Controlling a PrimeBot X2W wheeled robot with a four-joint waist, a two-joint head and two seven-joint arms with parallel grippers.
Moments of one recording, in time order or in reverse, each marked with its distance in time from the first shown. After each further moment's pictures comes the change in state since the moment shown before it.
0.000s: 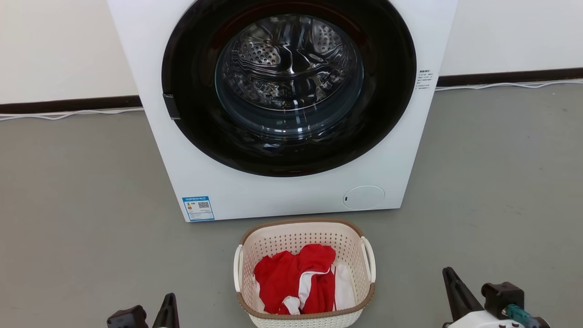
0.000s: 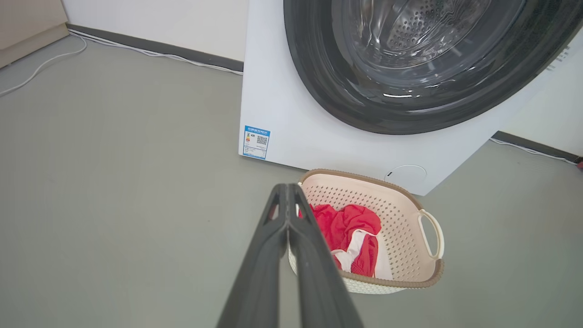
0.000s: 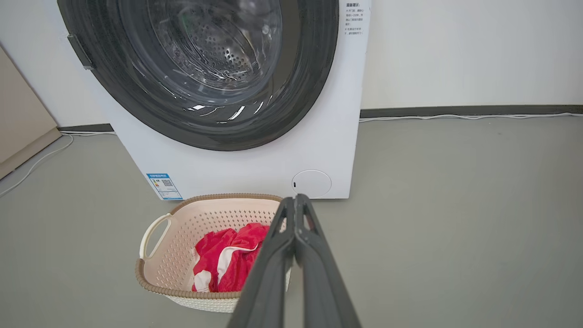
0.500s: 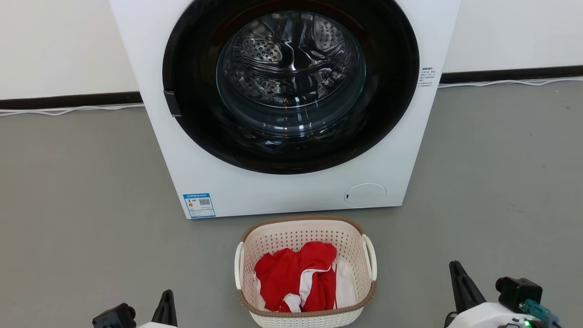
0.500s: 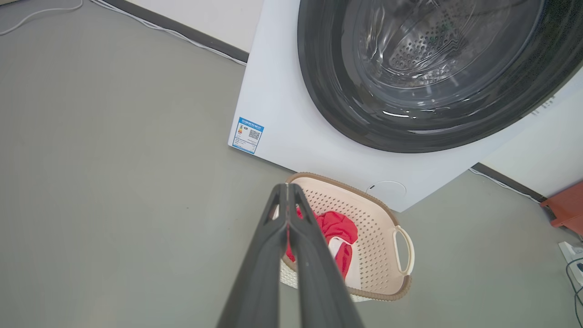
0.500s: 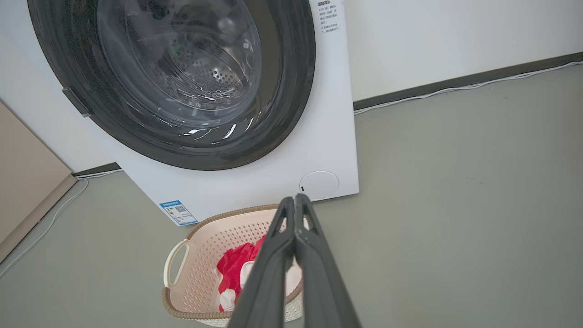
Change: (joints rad) left arm 0.000 0.000 0.011 -0.034 -0.157 -0.018 0.042; right arm 0.000 0.002 -0.006 -0.038 0.189 0.000 0.042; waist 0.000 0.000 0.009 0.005
